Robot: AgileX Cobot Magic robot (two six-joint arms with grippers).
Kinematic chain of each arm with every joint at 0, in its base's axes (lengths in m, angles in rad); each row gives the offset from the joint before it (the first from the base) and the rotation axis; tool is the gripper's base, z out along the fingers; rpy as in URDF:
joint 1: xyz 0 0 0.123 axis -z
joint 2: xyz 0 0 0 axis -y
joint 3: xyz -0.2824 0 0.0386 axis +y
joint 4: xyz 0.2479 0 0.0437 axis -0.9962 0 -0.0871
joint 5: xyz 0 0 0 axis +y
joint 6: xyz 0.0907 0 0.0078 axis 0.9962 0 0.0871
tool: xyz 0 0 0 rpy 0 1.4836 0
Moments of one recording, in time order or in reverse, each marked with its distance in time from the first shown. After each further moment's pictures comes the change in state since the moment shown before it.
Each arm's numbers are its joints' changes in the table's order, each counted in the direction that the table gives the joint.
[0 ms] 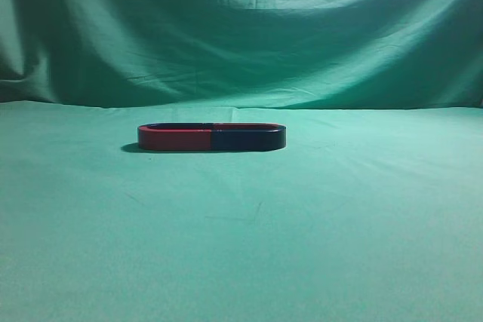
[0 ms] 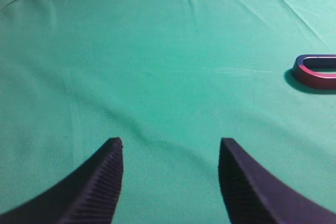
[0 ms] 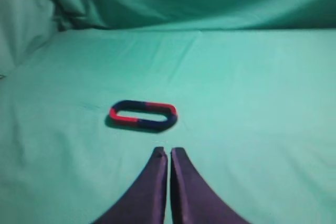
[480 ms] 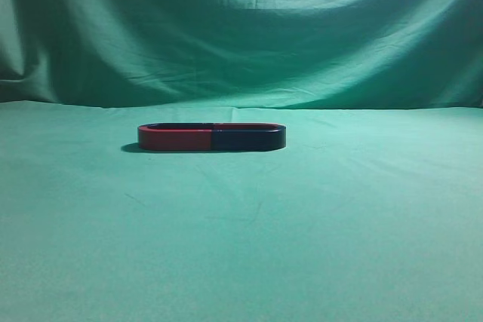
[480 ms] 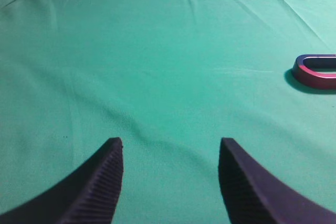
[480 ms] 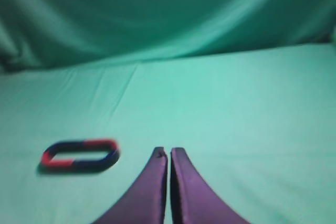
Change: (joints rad) left arm 0.000 0.000 0.000 0.000 0.000 0.000; right arm 0.203 0.087 0.200 0.095 -0.184 0.089
